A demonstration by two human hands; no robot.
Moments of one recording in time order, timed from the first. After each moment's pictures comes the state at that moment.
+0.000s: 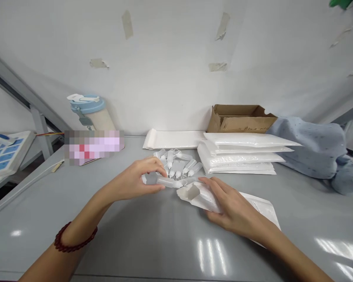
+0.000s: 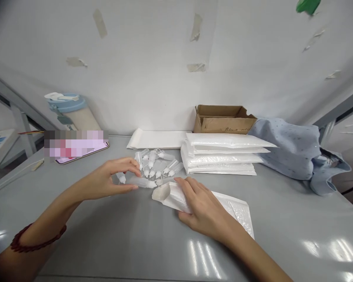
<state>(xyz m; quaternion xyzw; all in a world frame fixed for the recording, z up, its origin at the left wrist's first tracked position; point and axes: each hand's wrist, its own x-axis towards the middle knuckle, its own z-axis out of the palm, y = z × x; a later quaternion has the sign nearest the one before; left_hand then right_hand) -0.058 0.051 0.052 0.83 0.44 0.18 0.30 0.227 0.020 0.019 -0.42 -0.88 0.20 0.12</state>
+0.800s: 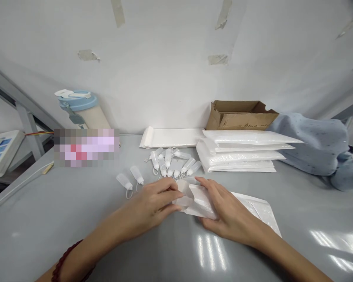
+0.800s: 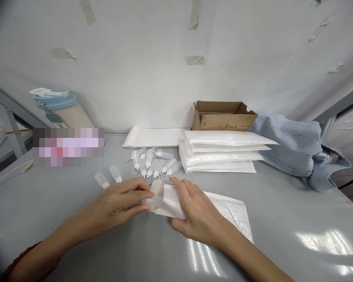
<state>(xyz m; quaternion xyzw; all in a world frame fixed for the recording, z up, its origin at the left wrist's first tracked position) -0.019 0.014 0.030 0.88 0.36 0.22 0.24 0.220 0.016 0.006 -0.41 -0.88 0.22 0.14</state>
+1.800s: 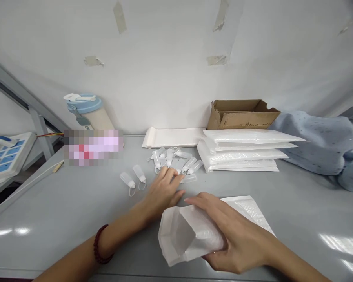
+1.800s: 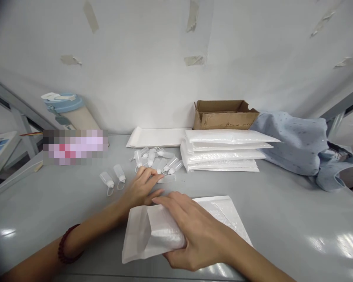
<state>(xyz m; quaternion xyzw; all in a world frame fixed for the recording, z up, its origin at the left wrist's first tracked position) 0.003 0.042 -0.033 0.87 0.43 0.23 0.05 0.219 0.000 0.024 -0.29 -0.87 0.37 0.16</state>
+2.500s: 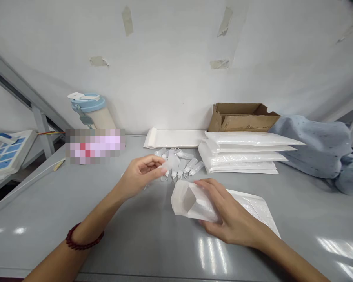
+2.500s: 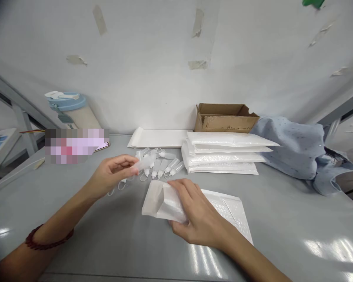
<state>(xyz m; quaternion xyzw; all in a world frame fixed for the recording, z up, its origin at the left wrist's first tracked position) -0.043 0.050 0.030 0.65 0.50 0.37 0.43 0.217 0.012 0.016 -0.36 -0.87 0.28 0.19</state>
